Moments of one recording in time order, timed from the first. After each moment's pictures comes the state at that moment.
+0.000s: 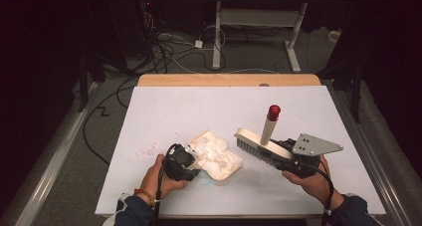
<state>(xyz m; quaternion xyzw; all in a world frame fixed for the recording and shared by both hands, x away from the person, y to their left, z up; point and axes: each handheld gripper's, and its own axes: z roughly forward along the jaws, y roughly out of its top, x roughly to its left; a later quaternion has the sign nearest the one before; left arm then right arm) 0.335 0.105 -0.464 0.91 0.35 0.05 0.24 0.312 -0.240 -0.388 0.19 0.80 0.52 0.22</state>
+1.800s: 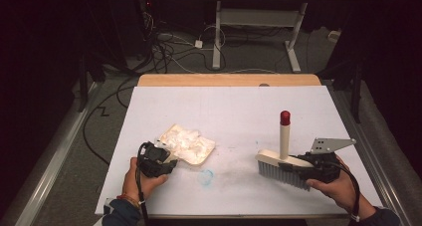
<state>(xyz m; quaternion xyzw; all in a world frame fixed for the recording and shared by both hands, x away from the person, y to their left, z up) 0.331 0.167 -0.466 0.83 0.48 0.11 0.28 0.317 -0.296 -0.408 0.28 0.85 0.44 0.08</state>
